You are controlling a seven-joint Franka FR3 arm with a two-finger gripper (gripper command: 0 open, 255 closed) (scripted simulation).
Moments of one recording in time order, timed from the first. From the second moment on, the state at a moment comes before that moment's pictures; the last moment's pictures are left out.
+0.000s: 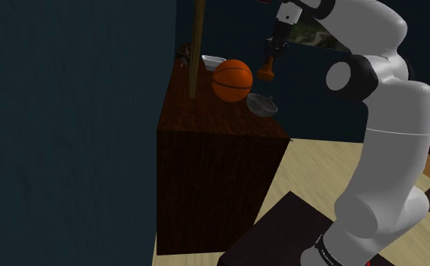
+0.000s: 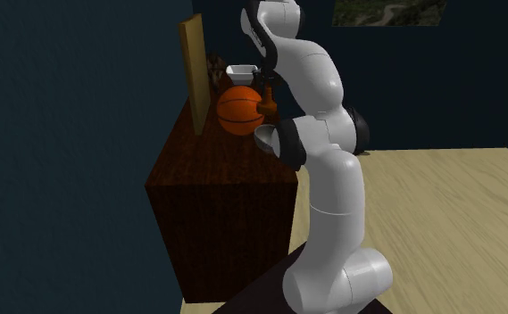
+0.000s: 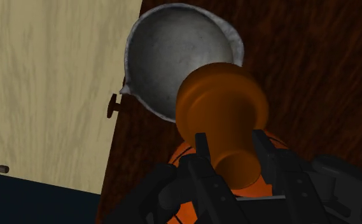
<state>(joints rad) -0.39 0.38 -0.12 -0.86 0.11 1.36 -0.22</state>
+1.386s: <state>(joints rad) -0.40 0.21 -0.13 -1.37 0.09 1.69 -0.29</state>
